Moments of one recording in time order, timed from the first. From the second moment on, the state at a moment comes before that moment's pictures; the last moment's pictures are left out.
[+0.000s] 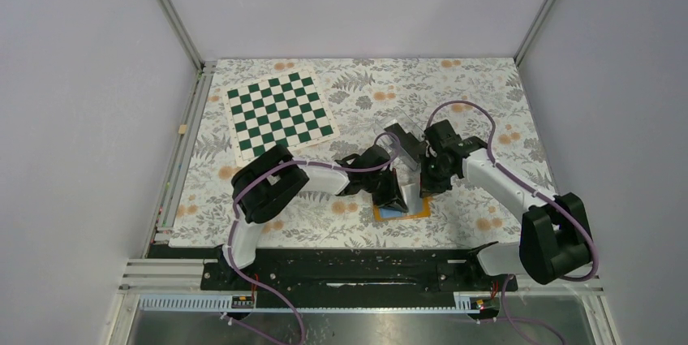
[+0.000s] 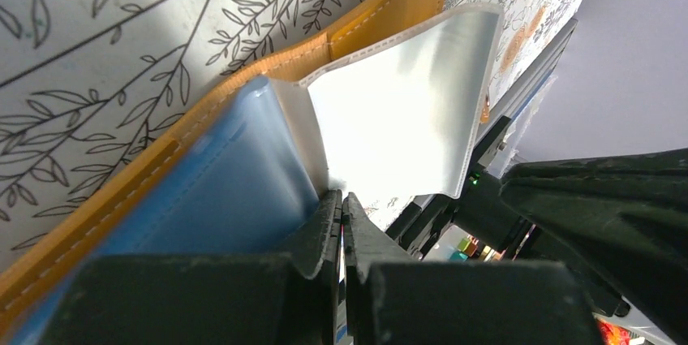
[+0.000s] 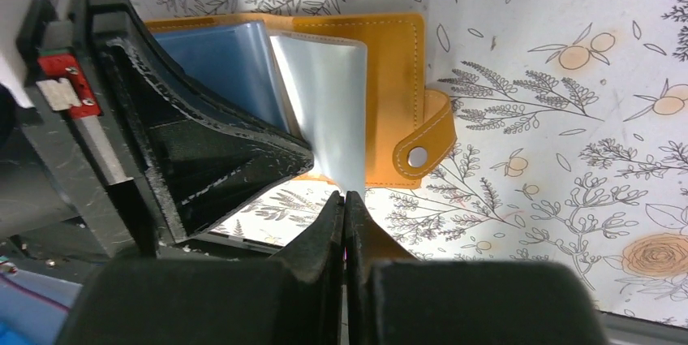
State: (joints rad) left arm -0.95 2.05 1.12 0.12 0.48 -1.09; right arm 0.41 1.36 0.87 -0.80 -0.12 0.41
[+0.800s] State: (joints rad) left arm -0.91 1.56 0.92 0.12 0.37 -0.98; right arm 0.39 1.43 1.02 -0.80 -0.26 0.43
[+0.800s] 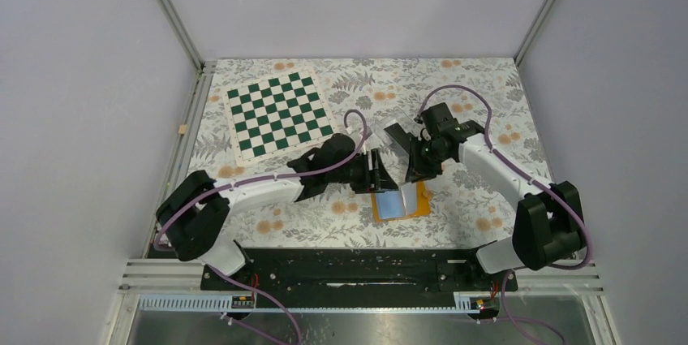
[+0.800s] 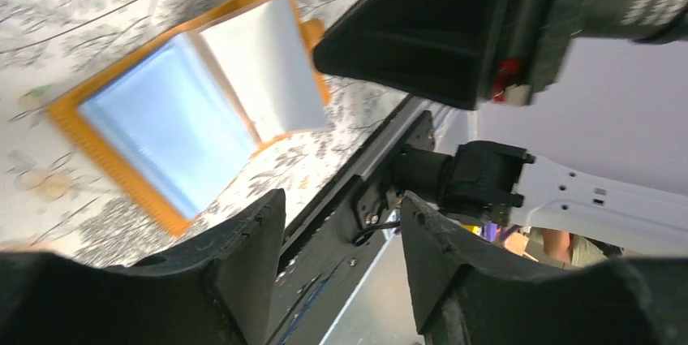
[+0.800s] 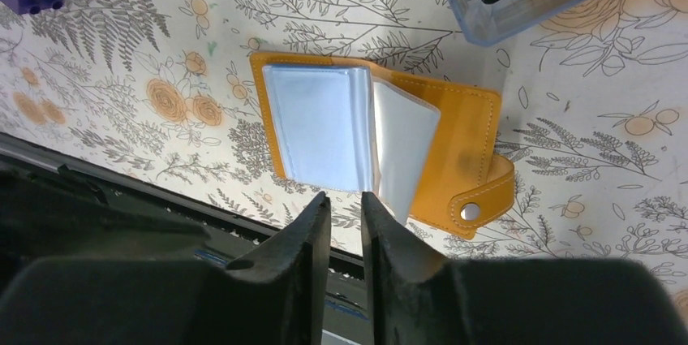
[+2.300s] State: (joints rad) left arm -0.82 1.09 0.63 -0.19 0.22 -0.86; right arm 0.16 1.82 1.36 -0.94 -0.17 0.42
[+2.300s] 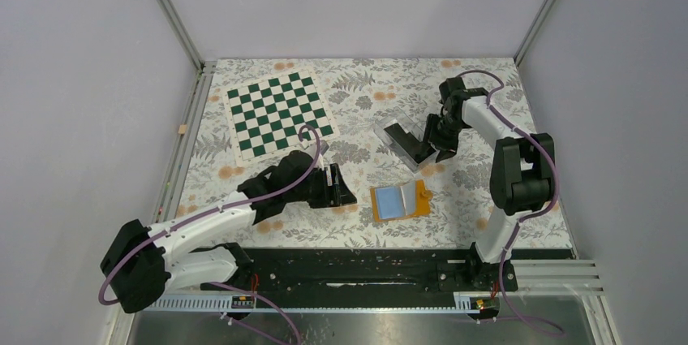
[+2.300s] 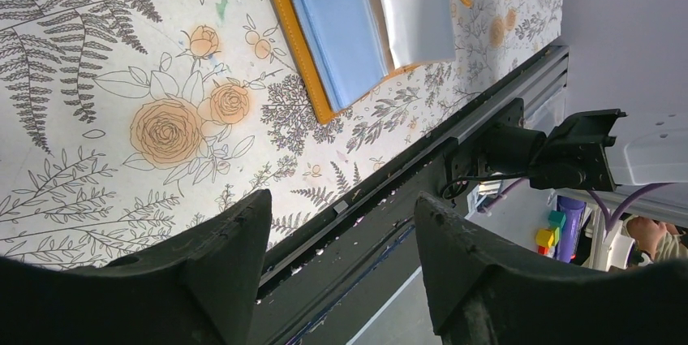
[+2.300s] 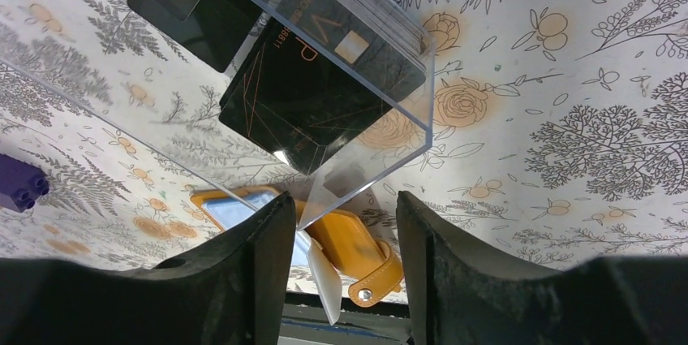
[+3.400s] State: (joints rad) left arm -0.82 1.10 0.63 -0.21 0.23 -0.85; right arm 0.25 1.94 1.47 -0.99 -0.14 0.38
